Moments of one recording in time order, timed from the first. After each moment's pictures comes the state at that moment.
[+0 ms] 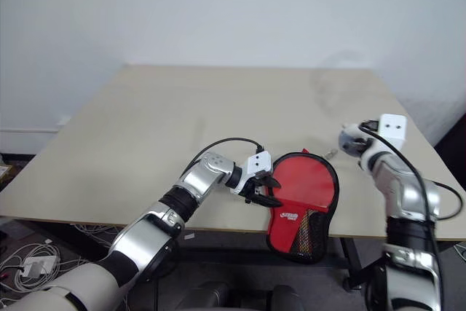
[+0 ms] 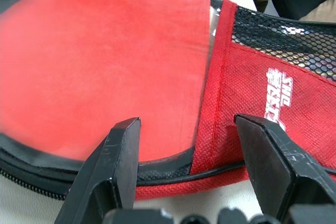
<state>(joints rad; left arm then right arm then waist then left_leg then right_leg) -0.83 0.00 -0.40 0.81 0.09 0.20 -1.18 -0.32 -0.60 -0.36 0.00 0.37 0.87 0.23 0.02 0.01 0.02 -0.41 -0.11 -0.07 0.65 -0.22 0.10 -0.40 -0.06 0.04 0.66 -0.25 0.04</state>
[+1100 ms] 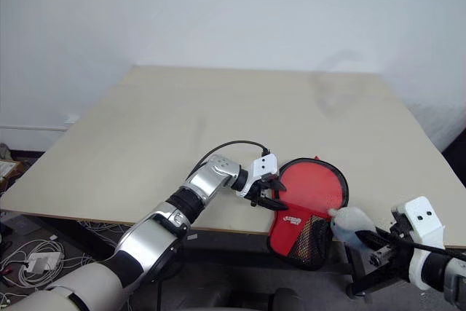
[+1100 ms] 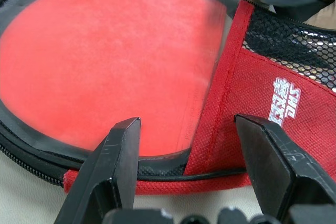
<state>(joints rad) -0.83 -0.04 -0.41 0.86 0.09 0.18 -1.17 0.65 -0.78 -0.71 -0.78 0.70 1.01 0.79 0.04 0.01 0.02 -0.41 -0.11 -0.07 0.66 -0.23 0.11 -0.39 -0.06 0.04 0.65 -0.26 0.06</state>
